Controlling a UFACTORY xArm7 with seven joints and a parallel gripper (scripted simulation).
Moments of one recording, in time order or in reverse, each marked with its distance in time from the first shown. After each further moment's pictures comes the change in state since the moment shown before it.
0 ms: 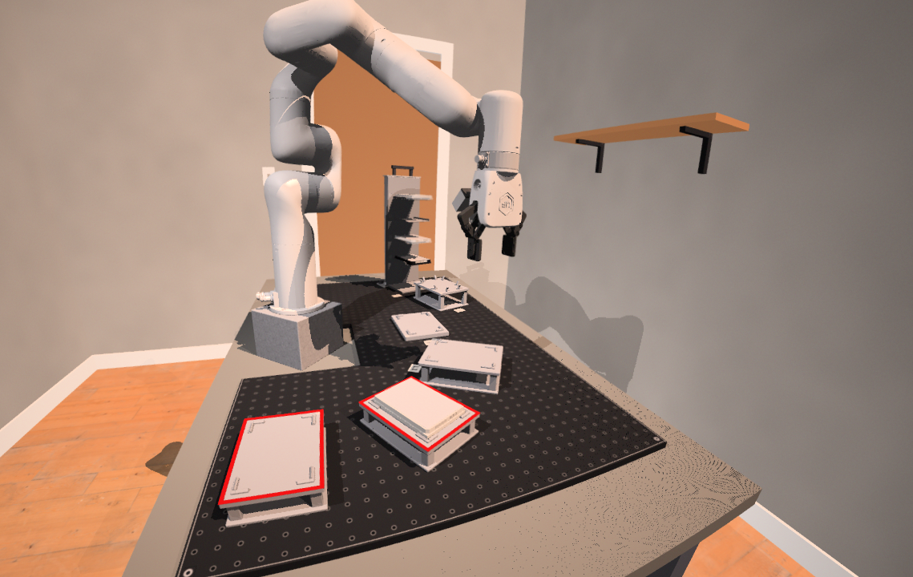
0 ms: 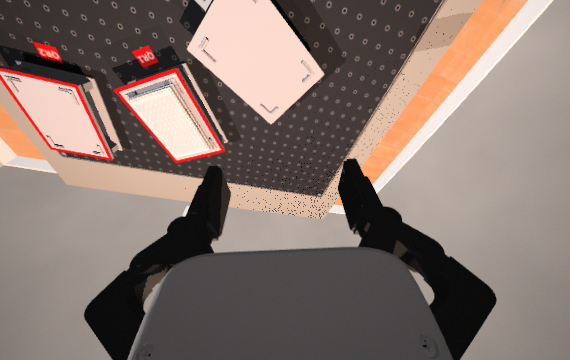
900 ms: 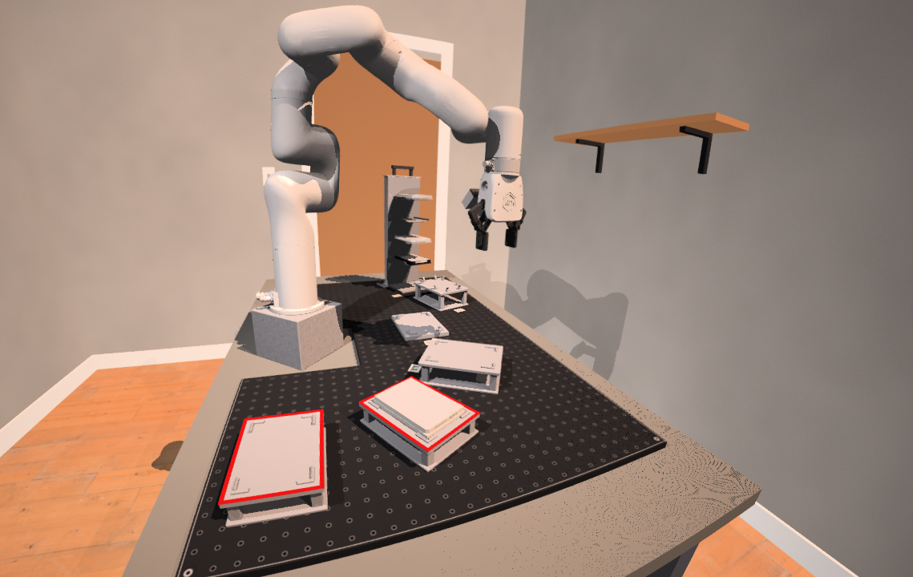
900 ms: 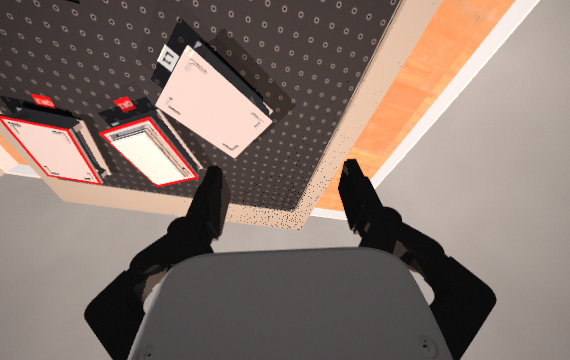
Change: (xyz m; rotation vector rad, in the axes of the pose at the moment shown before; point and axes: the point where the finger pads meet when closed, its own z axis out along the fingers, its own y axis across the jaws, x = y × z) arm 0.073 0.087 0.000 0.000 0.000 0.001
